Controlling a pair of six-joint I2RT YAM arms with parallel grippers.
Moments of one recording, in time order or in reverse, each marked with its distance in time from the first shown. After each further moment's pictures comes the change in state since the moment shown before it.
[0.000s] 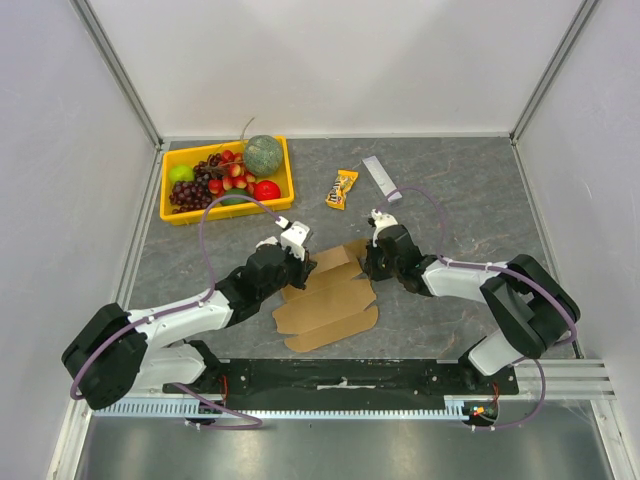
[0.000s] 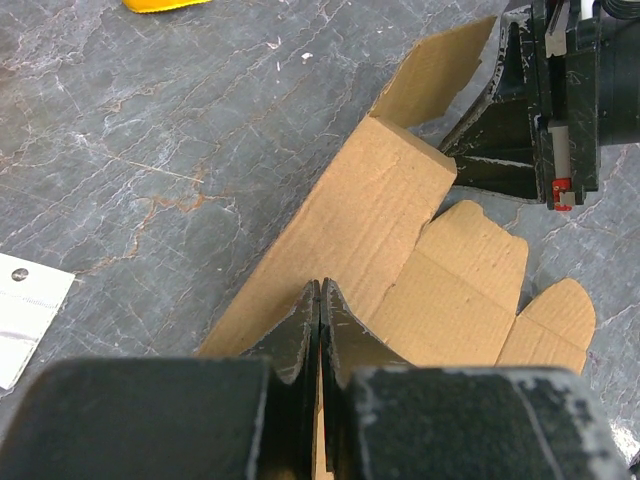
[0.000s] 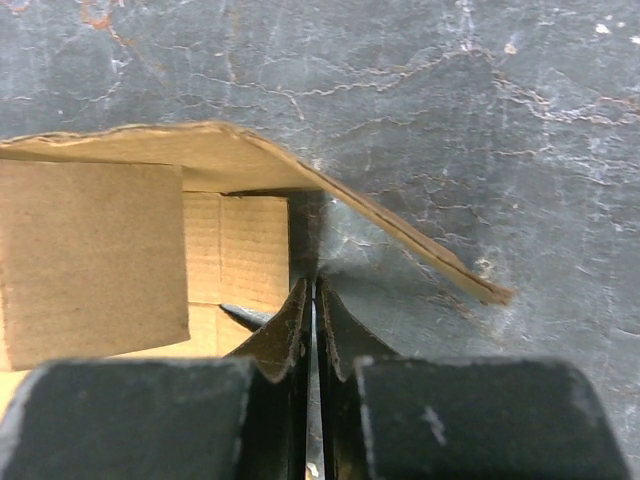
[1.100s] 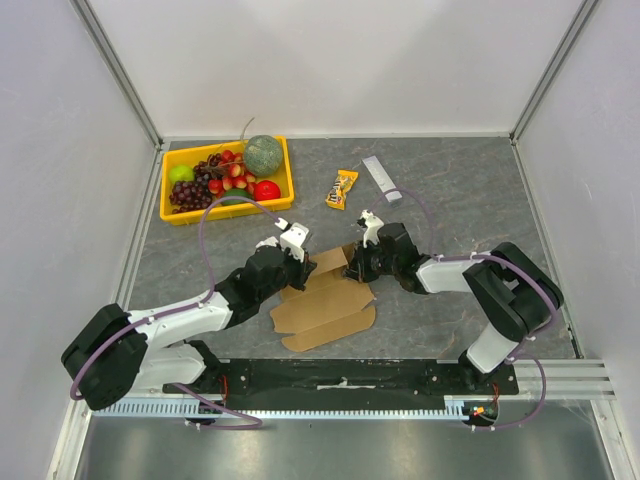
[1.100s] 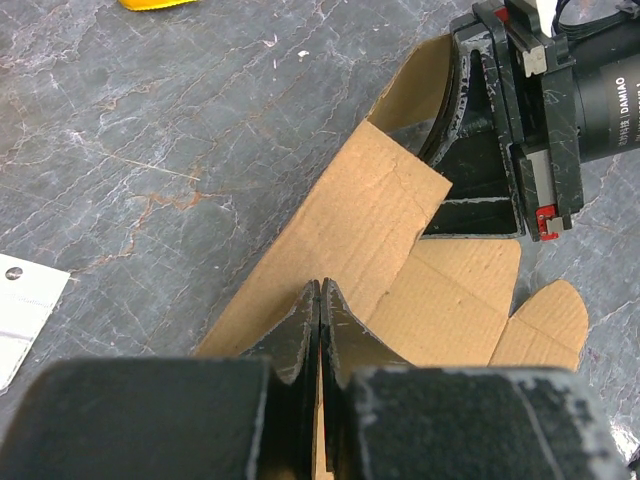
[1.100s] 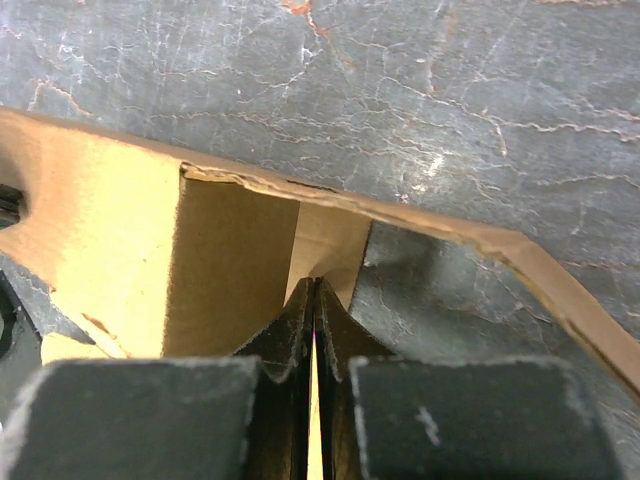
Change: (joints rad) left arm 0.001 -0.004 -0.017 0.020 0.008 -0.001; right arm -0.019 0.107 -0.002 0.211 -0.356 0.035
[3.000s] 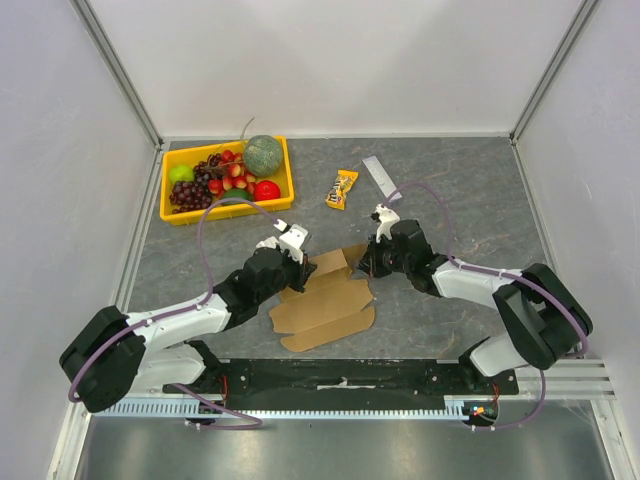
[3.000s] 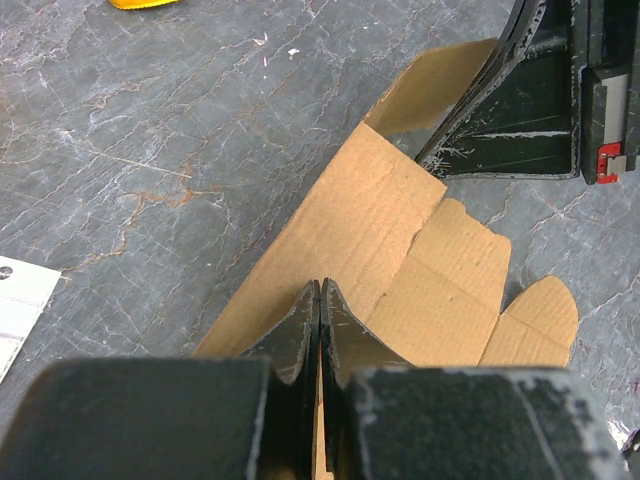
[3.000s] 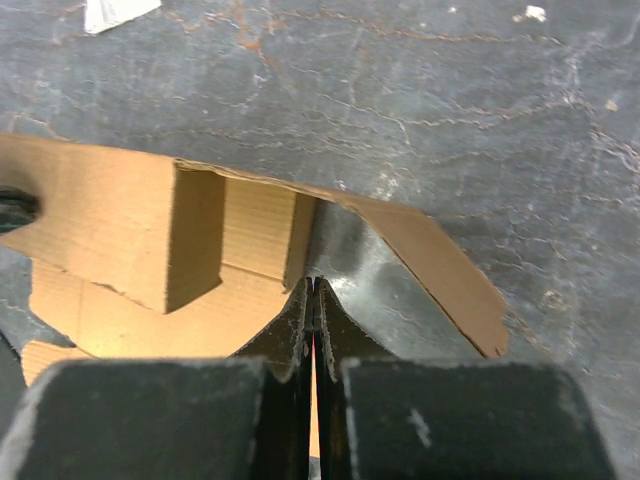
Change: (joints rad) left arm 0.000 -0.018 -0.018 0.012 0.017 -0.002; right arm -0.042 -0.183 -0.029 -0.118 0.079 -0.036
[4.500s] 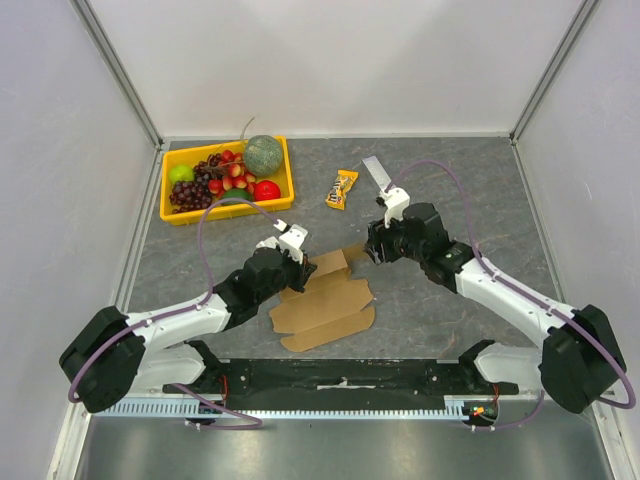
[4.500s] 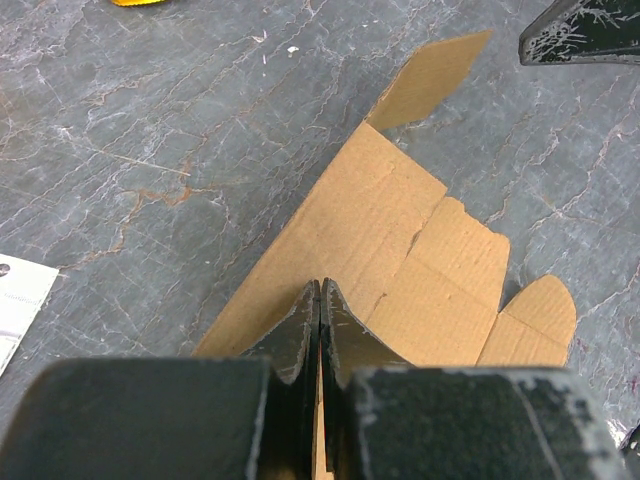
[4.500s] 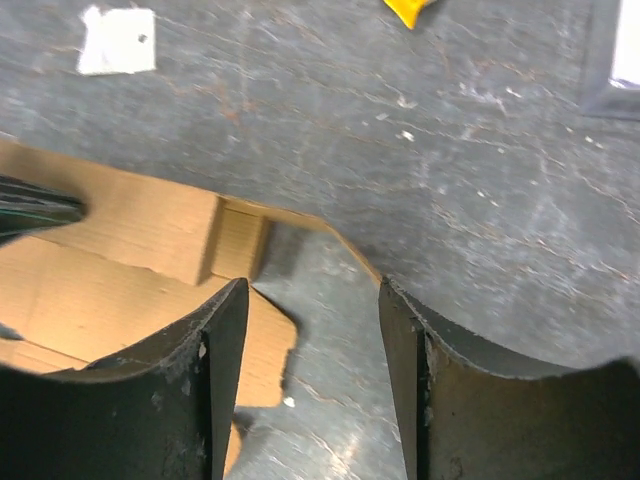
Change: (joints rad) left arm 0.000 -0.001 0.000 -0.005 0.002 -0.006; right arm 0.000 -0.253 0.148 -0.320 0.138 -0.246
